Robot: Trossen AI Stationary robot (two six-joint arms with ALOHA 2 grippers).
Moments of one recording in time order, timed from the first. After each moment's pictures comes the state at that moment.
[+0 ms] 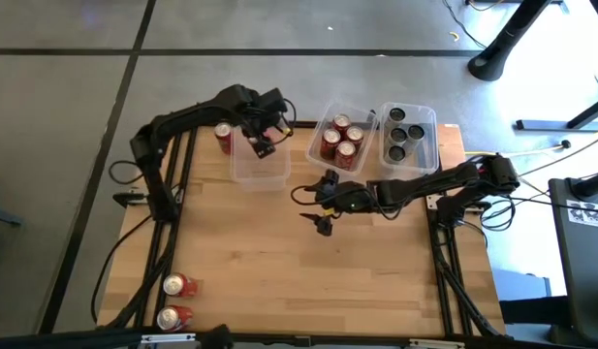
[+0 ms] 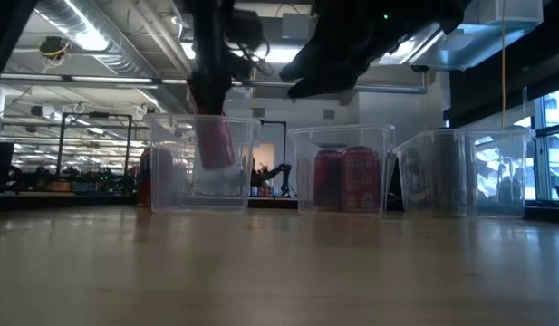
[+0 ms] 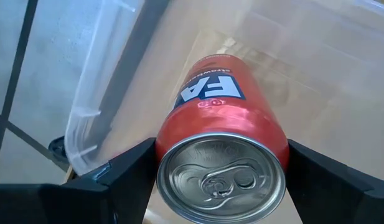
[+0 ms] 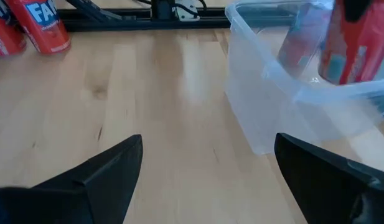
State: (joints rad) left arm 0.51 1.80 1.74 -1.32 -0.27 0.01; right arm 0.10 1.56 0.97 0.09 0.23 0.07
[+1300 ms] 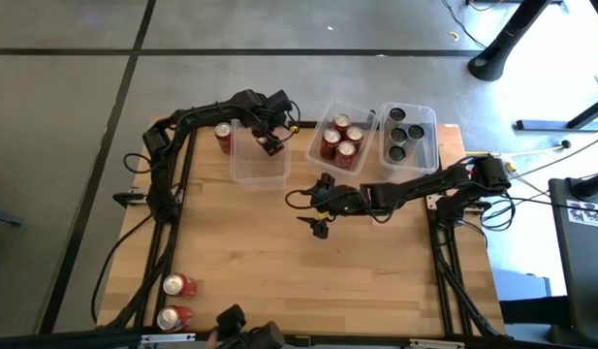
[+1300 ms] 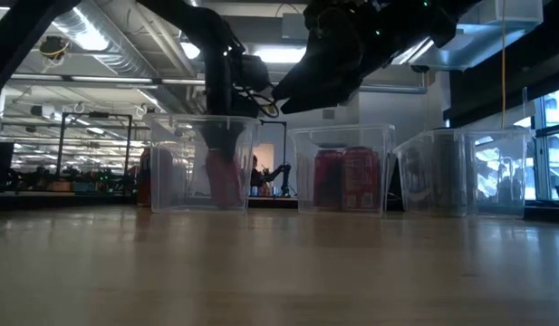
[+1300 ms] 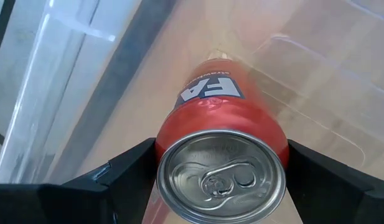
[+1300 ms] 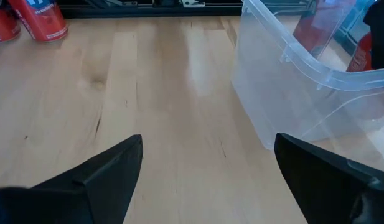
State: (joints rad) left arm 0.60 1.93 1.62 -1.05 -0.22 0.03; right arm 0.10 1.62 0.97 0.13 0.22 0.07
